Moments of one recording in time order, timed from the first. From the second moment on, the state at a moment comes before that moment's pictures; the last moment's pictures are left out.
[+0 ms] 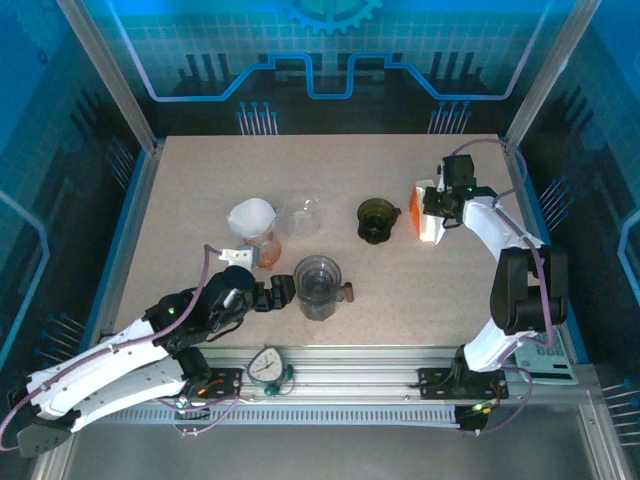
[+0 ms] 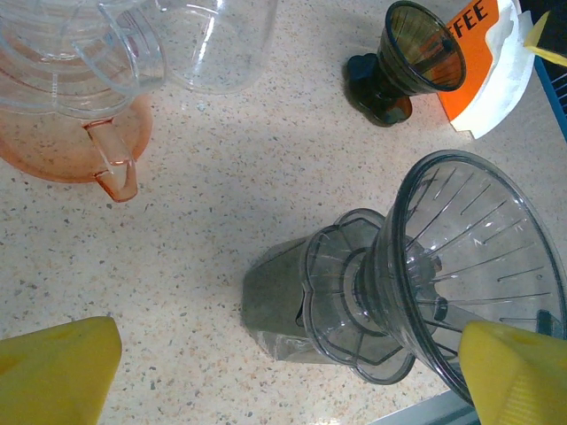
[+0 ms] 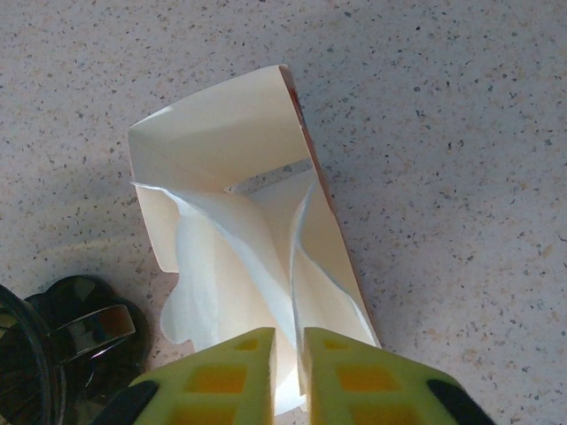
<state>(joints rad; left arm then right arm) -0.91 0.71 0.65 -0.63 -0.30 -0.85 0.05 1.66 1.19 -0.48 0.02 0.24</state>
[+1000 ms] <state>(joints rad) -0.90 0.72 0.65 -0.62 -0.30 -0.85 0.05 1.23 1.02 -0.49 -0.01 0.27</state>
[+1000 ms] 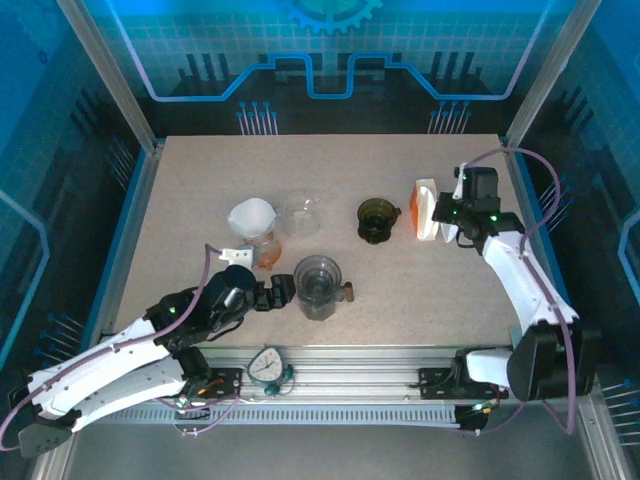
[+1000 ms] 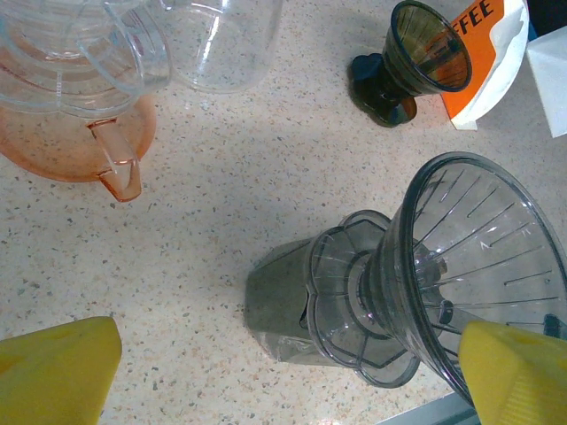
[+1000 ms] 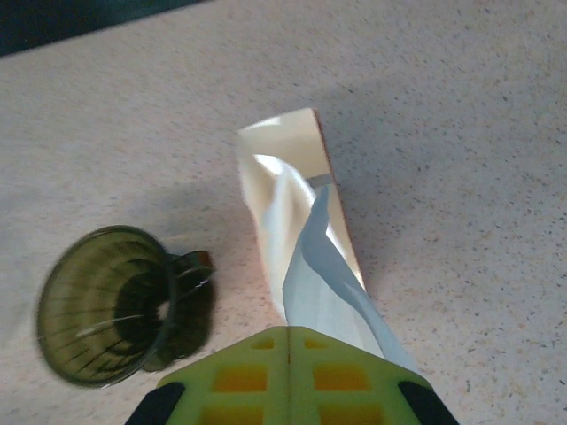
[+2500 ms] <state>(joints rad) -0.89 0.63 0.69 -0.69 -0.30 -0.82 0.93 1.53 1.65 -1.19 -0.20 0.04</state>
